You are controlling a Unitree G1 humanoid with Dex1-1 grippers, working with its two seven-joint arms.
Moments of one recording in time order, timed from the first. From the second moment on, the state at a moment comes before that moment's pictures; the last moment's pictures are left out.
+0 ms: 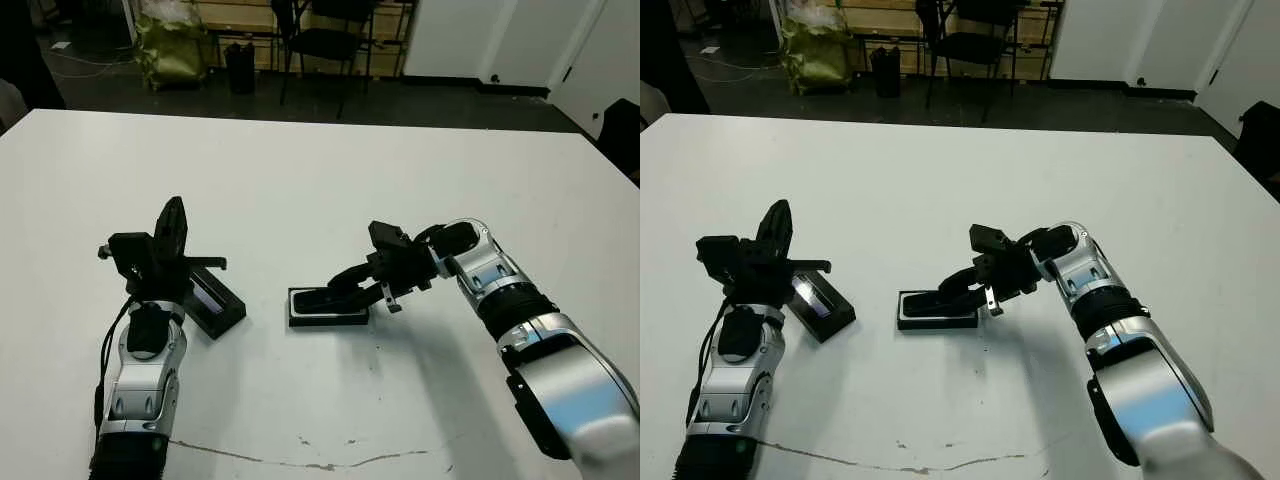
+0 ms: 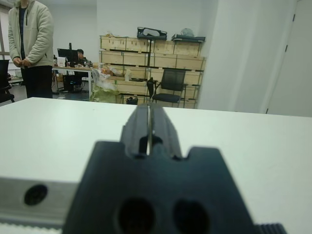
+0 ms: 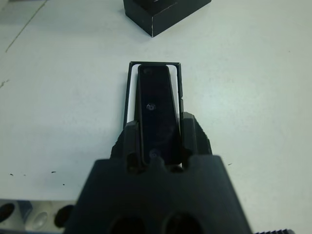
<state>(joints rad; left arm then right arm) -0.11 0.12 0.09 0.05 -0.07 -0.17 0.00 -0.83 -0.31 0.34 1.02 -0.03 -0.19 1.47</state>
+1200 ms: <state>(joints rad) -0.11 0.12 0.09 0.05 -0.07 -0.17 -0.01 -0.82 -0.36 0.01 0.79 0.17 0.14 1.20</state>
